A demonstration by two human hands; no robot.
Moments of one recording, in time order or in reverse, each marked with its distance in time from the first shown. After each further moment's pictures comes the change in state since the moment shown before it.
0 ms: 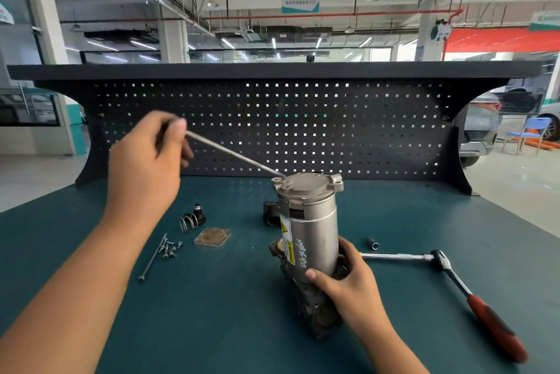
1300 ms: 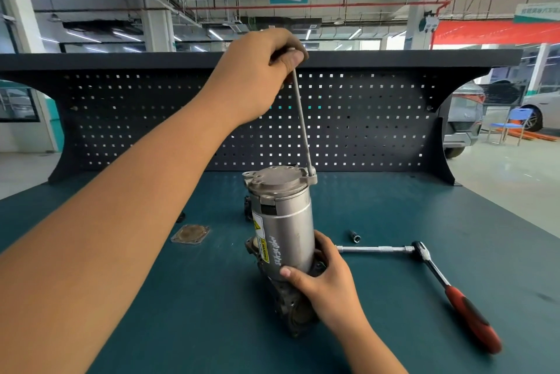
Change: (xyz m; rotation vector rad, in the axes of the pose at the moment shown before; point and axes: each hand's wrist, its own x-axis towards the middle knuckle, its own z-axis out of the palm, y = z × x) left_hand 0.068 0.101 0.093 -0.015 -0.411 0.206; right_hand 0.002 0.000 -0.001 0.059 -0.036 0.005
